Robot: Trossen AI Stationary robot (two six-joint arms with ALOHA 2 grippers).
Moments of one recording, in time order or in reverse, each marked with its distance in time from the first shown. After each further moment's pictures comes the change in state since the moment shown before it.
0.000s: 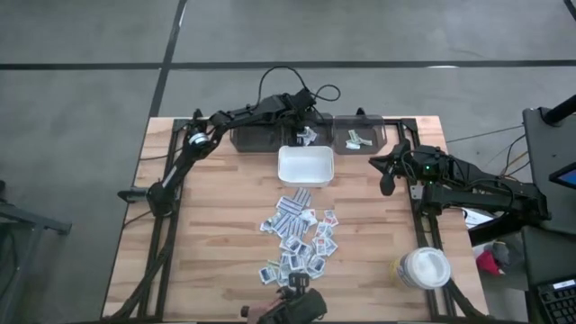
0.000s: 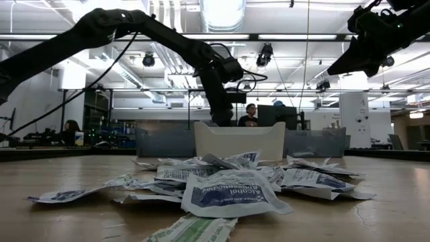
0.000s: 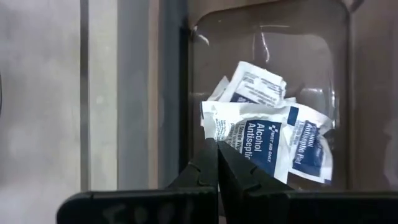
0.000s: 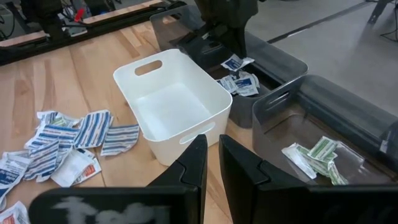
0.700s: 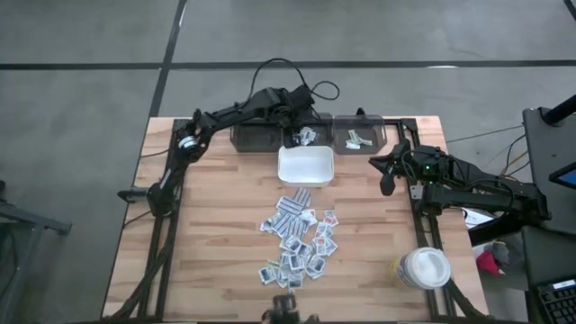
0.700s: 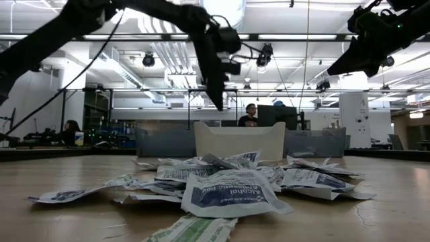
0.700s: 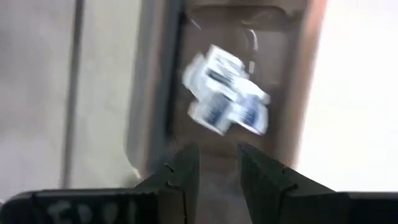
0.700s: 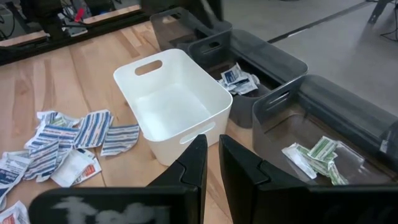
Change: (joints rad) left arm -0.075 -0.142 0.091 -0.343 -0.058 -0.260; right arm 0.000 -0.001 -0.001 0.000 0.000 0.000
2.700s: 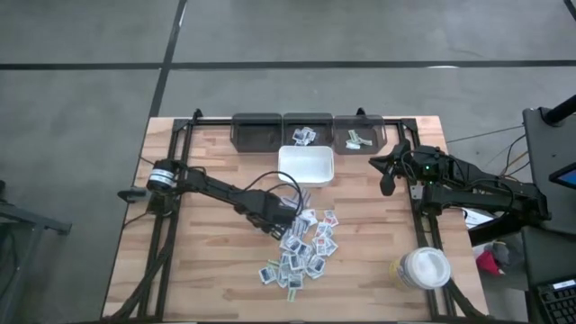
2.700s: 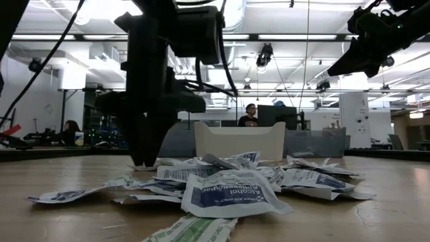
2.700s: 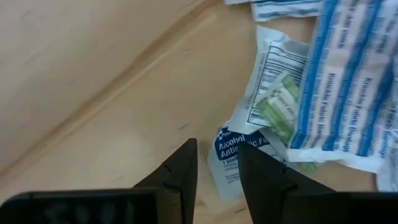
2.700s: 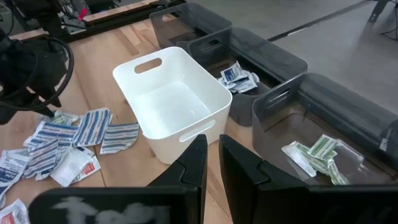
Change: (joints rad) left arm -0.626 -0.253 -0.883 0.220 0.105 -1.502; right arm 0.000 0.001 -0.001 -0.006 0.000 0.000
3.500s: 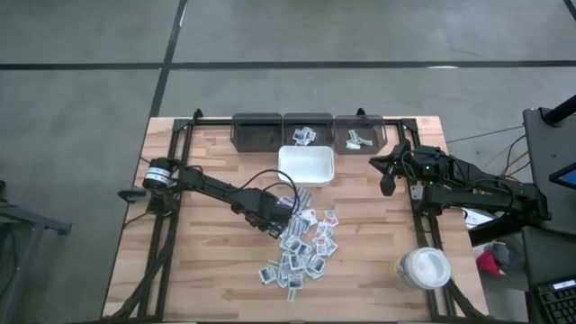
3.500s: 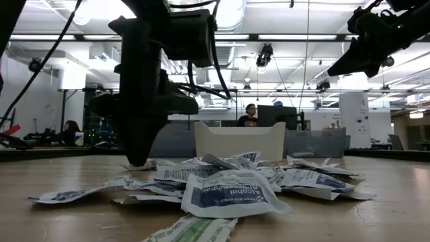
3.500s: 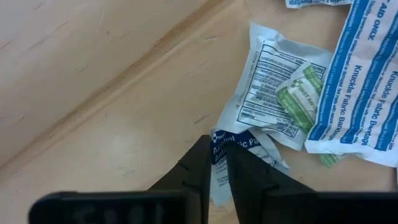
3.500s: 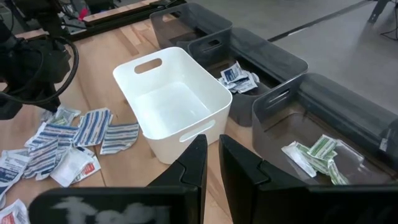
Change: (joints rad) left arm 0.003 -0.004 -0.071 0.028 0.039 -0.013; right arm 0.000 -0.001 0.000 0.000 0.000 0.000
